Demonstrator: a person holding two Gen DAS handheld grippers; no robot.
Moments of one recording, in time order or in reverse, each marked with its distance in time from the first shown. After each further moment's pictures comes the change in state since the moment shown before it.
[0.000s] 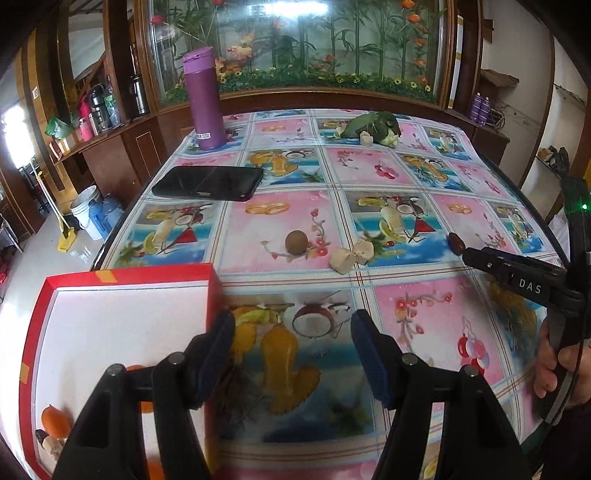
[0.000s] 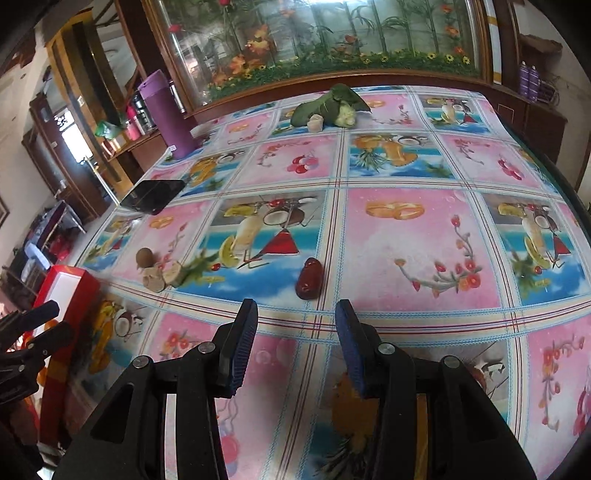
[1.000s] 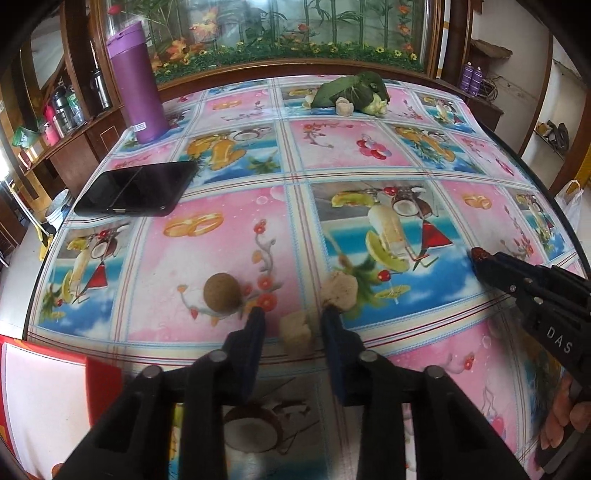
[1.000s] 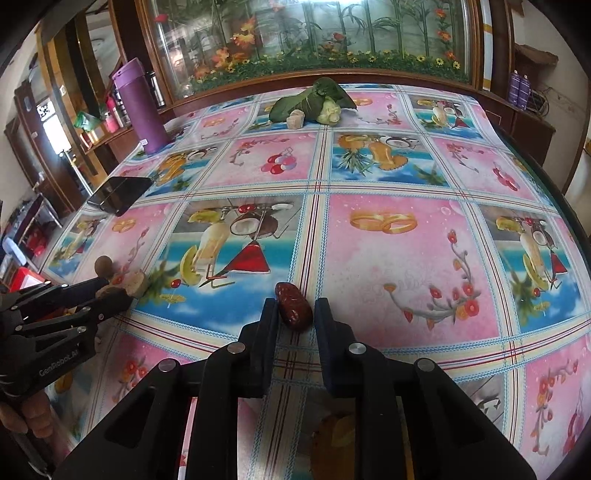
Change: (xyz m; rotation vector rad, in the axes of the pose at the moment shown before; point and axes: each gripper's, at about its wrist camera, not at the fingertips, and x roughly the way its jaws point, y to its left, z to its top) left arm 0.087 -0.043 0.041 0.070 0.103 -0.053; right arm 0.022 -0.002 0.012 -0.022 0.007 -0.100
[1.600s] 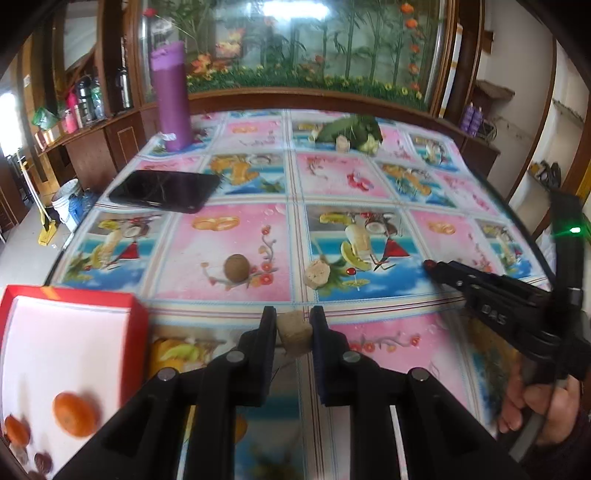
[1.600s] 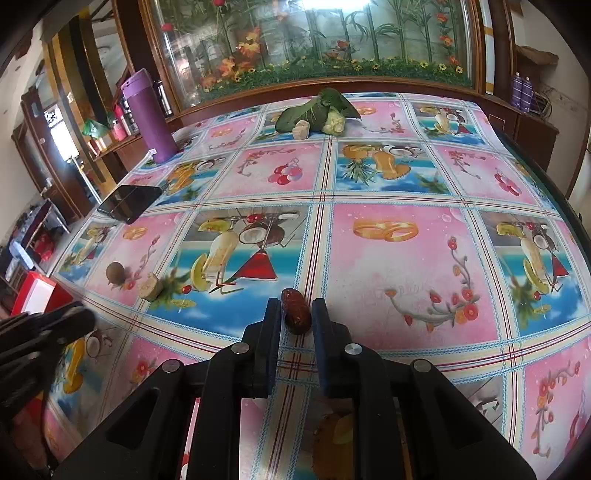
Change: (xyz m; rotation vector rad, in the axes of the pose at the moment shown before) left arm -0.071 0.005 -0.030 -0.115 -0.123 -0.021; right arm -0.008 -0.002 0.000 0.003 -0.043 0.032
